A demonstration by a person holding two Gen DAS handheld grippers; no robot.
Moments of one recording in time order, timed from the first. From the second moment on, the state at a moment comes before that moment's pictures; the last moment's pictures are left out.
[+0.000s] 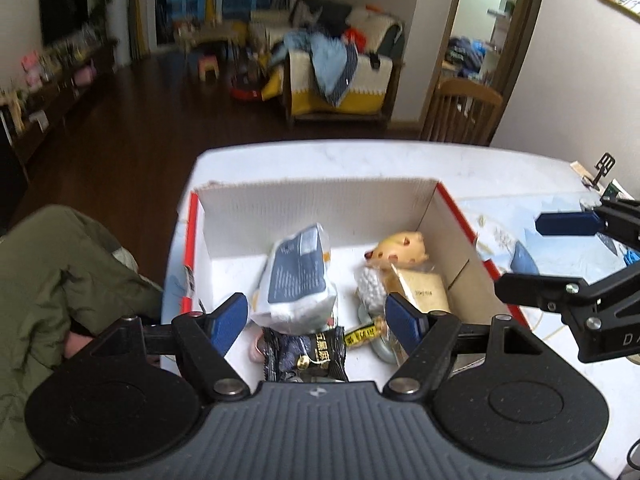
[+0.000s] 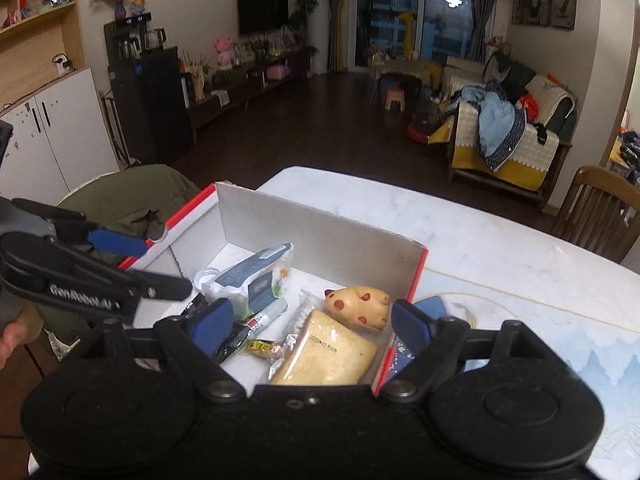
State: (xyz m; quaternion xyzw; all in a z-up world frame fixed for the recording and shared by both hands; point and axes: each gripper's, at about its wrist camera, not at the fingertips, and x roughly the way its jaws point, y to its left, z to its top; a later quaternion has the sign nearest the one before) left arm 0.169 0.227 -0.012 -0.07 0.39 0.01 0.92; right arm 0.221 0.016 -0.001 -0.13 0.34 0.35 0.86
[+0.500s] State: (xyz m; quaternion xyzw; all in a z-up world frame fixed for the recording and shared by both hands) left arm 0.128 0.208 -0.002 -0.06 0.34 0.02 0.94; right arm 0.179 -0.021 -0.004 -0.08 0.30 0.34 0.89
